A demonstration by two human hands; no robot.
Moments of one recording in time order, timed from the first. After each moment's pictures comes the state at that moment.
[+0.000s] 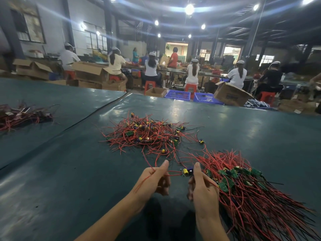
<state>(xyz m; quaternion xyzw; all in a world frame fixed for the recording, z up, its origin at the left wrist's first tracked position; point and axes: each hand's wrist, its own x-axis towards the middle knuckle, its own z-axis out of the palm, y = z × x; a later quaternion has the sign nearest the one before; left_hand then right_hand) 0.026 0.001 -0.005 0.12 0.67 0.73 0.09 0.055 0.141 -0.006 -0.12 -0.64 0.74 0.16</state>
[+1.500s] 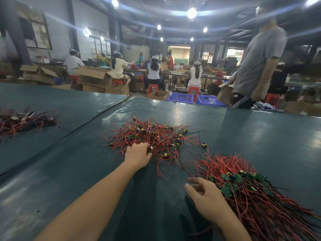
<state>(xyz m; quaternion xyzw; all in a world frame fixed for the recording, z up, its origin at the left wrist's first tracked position) -0.123 -0.044 -0.023 0.04 0.99 0.11 -0.10 0.033 0.181 -0.016 -0.02 -0.87 0.49 0.02</state>
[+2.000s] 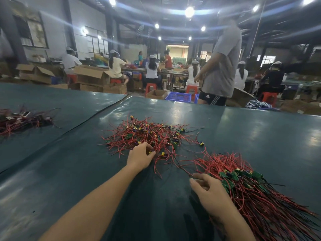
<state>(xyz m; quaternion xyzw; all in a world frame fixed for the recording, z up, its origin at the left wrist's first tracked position) -0.113 -0.026 -0.032 0.02 0.93 0.34 -0.13 0.032 0.195 -0.013 -0.05 -0.84 0.53 0.02</state>
